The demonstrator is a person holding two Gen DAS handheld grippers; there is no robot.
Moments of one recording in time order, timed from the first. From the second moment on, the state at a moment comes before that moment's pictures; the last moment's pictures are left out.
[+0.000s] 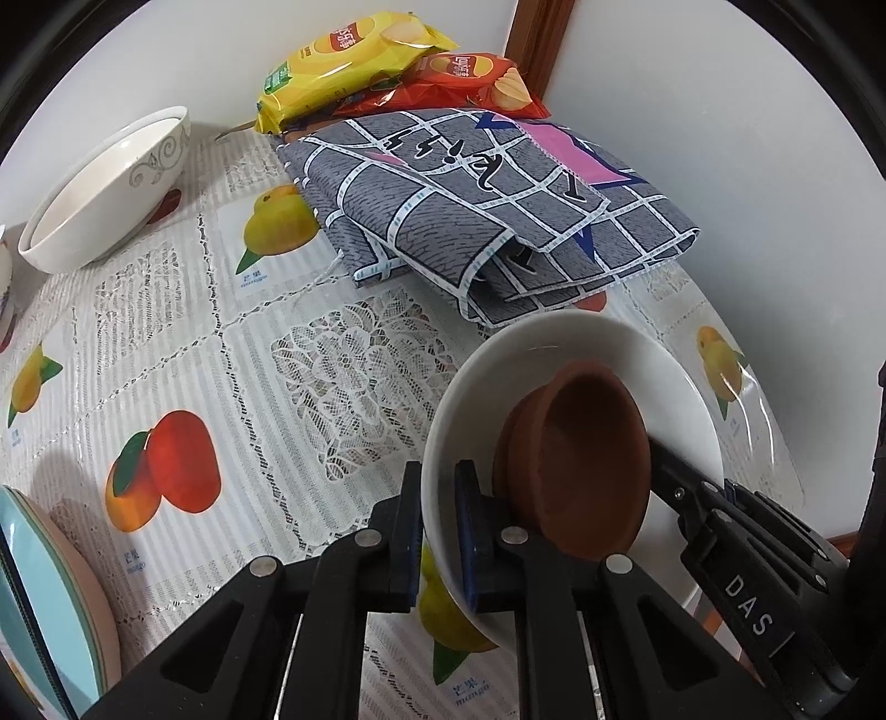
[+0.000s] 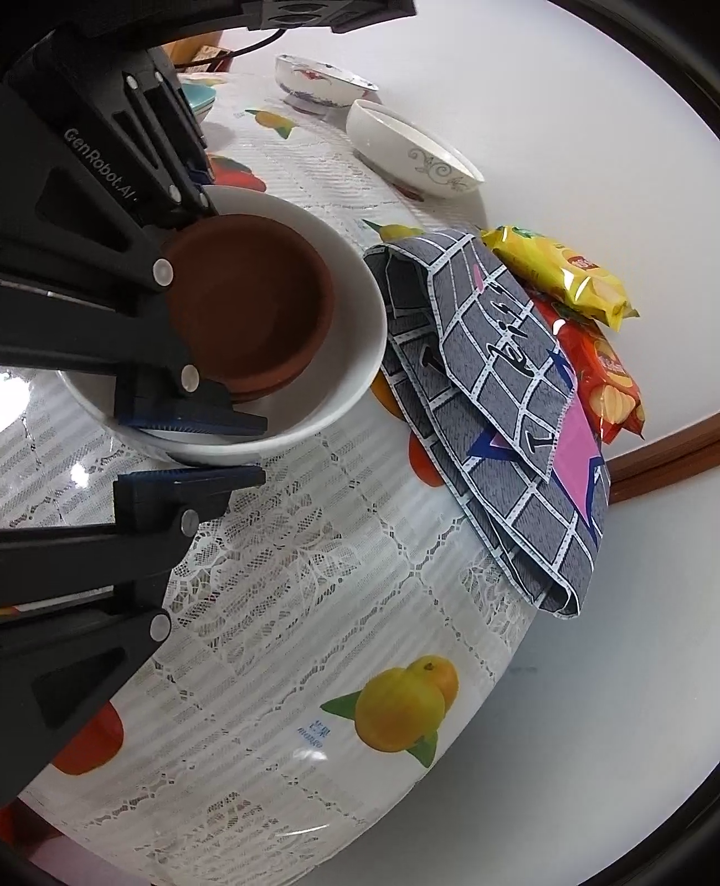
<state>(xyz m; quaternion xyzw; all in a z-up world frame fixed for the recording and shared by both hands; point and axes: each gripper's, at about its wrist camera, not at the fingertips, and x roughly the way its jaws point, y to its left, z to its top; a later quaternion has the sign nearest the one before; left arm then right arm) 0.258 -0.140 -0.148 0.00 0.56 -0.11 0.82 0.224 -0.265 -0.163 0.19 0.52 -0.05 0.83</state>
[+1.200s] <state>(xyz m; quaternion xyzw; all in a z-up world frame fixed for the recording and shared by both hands) 0.218 -0.079 -0.096 -0.02 0.53 -0.08 0.85 0.204 -0.209 -0.116 0.17 0.49 0.00 0.85</state>
